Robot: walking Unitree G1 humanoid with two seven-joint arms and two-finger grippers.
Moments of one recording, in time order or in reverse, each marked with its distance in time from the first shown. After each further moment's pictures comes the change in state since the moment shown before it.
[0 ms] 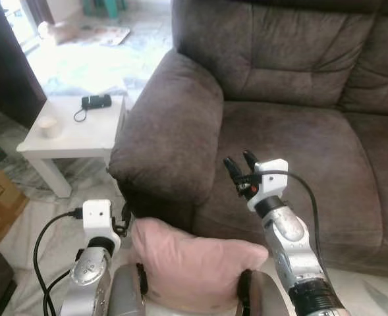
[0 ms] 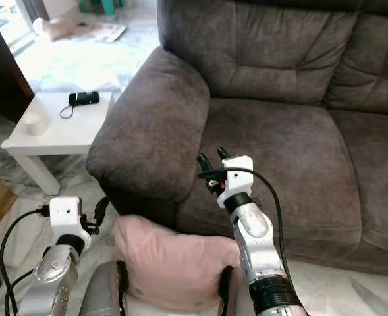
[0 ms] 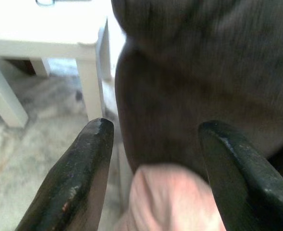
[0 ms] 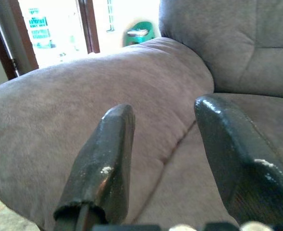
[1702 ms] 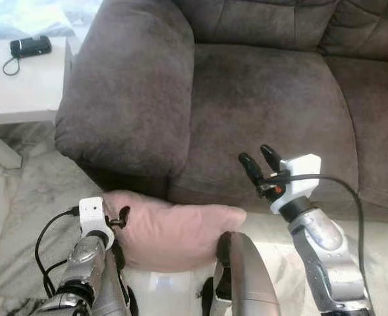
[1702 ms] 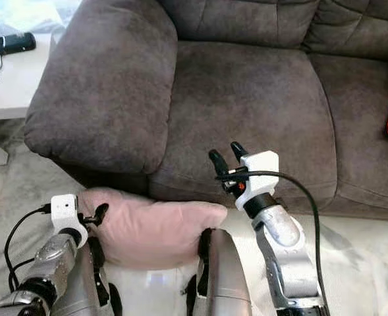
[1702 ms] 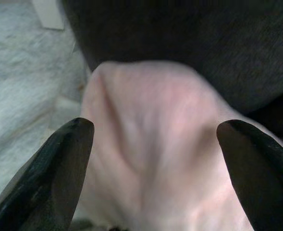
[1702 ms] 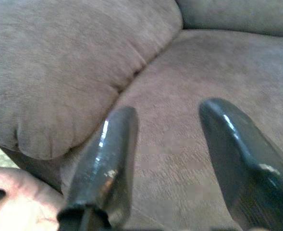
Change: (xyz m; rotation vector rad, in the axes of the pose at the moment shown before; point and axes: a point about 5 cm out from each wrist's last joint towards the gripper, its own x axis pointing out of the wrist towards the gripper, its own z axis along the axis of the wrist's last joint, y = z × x) left arm 0.052 0.019 -0.007 -0.061 0.096 0.036; right arm -0.041 -0.011 0.056 -0.032 -0.014 0.030
